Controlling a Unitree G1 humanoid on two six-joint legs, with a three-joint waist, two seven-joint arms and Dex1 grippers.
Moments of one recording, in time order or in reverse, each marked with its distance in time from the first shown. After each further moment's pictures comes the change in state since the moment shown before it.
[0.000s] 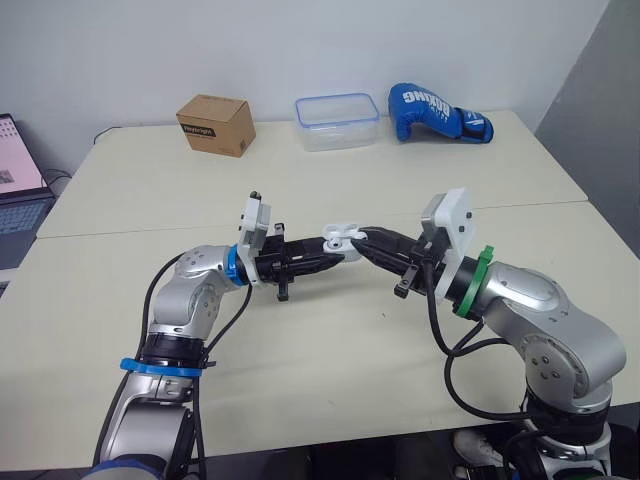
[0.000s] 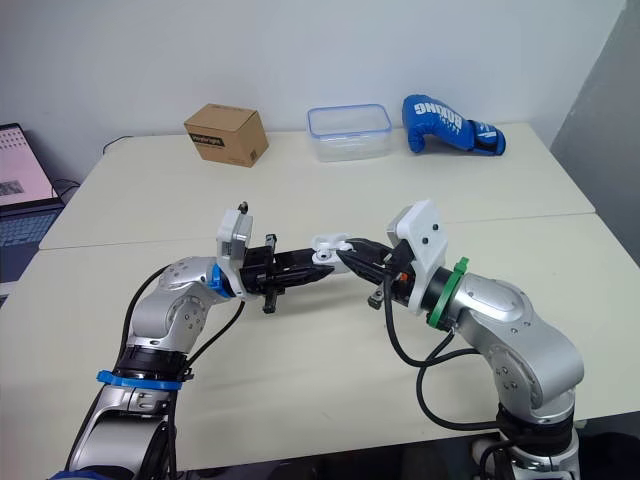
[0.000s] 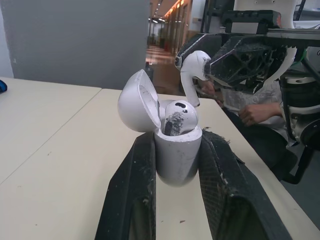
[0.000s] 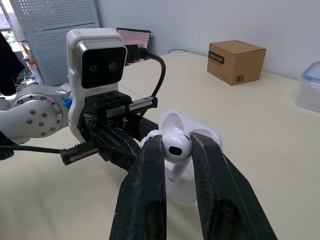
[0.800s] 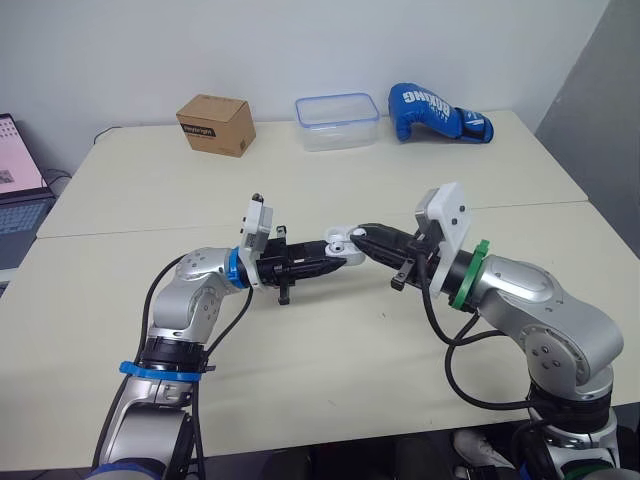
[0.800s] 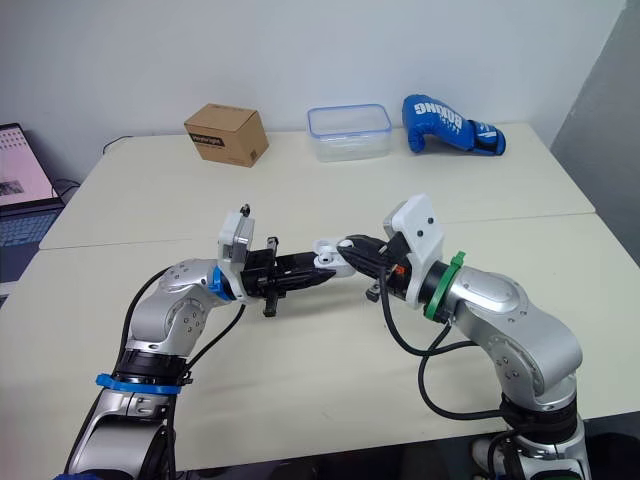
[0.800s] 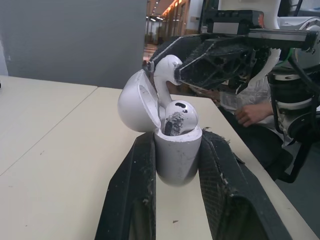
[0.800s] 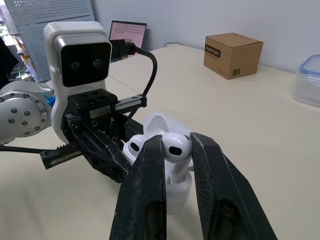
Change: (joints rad) left arm 0.018 -0.001 -0.002 -0.043 -0.002 0.031 0.016; right arm -0.039 -0.059 0.039 0.047 0.071 -0.009 -0.083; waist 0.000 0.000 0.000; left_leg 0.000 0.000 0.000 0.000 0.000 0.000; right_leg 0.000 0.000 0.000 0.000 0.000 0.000
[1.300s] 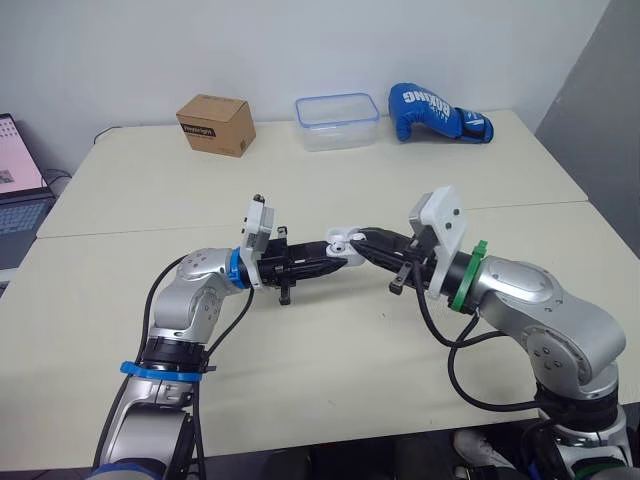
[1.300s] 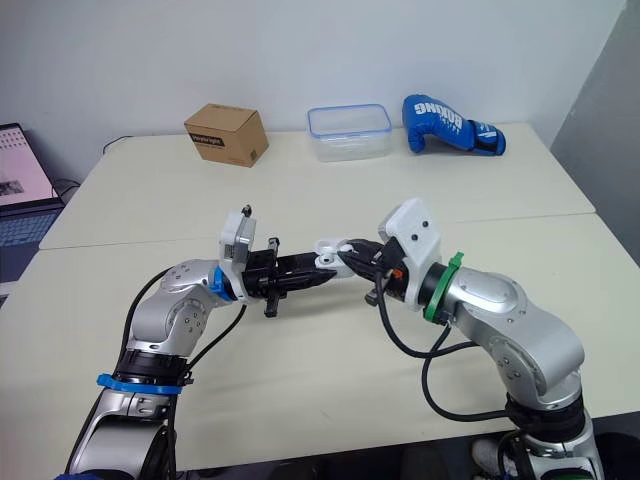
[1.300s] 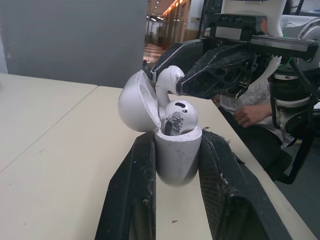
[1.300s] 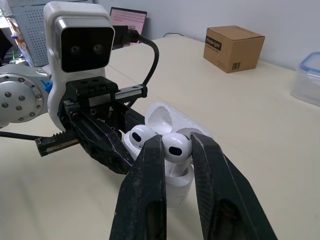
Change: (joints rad) left arm 0.000 -0.003 -0.001 0.000 0.001 0.006 0.006; right arm -0.007 -0.064 0.053 0.000 -0.009 -0.032 -0.024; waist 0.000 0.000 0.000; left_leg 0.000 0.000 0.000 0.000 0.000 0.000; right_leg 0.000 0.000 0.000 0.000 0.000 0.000
